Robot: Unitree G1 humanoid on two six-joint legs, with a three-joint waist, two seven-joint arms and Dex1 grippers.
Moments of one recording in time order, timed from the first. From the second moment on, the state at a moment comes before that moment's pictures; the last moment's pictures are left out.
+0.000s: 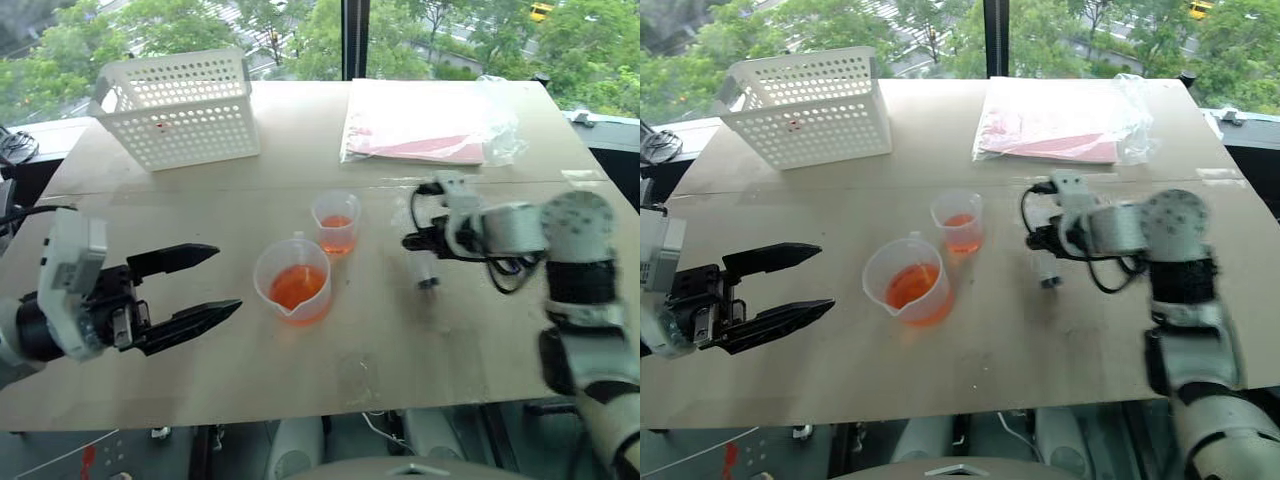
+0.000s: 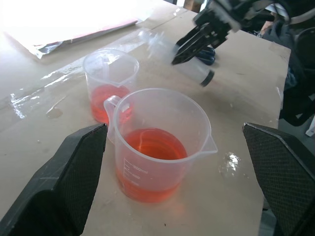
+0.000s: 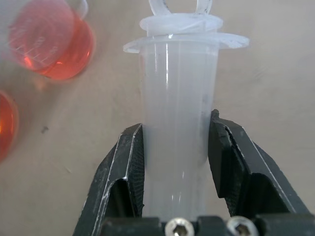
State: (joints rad) left arm 0.26 0.95 0.85 -0.63 -1.06 0.81 -1.01; right arm -0.76 -0.71 0.05 -0.24 1.16 1.46 -0.07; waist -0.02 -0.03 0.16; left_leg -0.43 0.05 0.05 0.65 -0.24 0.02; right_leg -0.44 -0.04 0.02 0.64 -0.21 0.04
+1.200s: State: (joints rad) left arm -0.23 1.04 0.64 -0.23 -1.01 0.80 -0.85; right arm -0.64 -0.07 0.26 -0.14 0.75 0.36 0.91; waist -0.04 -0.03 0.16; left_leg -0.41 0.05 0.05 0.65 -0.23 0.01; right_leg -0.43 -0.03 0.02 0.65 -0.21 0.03
